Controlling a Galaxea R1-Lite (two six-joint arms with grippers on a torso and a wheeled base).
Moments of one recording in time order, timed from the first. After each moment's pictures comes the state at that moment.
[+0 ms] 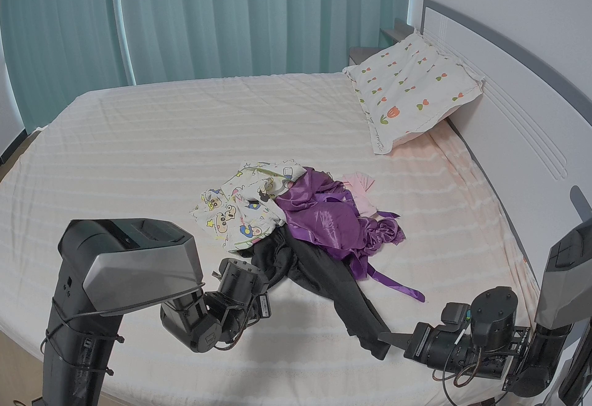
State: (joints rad) left arm -0.55 2.47 -0.84 -0.85 0.33 -0.52; right arm 0.72 2.06 -0.02 -1.55 0.04 1.04
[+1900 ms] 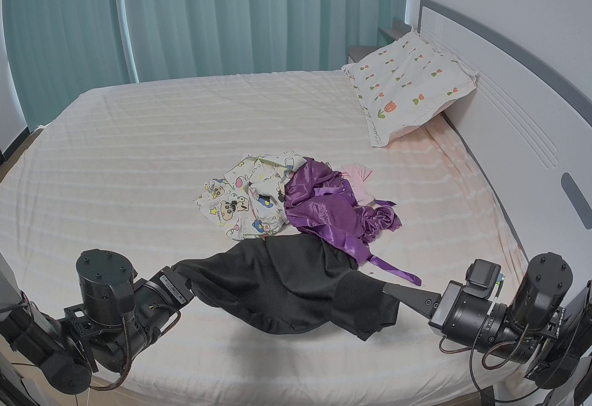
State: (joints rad) left arm -0.56 1.71 -0.19 -1.11 0.37 -0.91; right arm 0.74 1.78 -0.09 -1.55 0.06 1.01
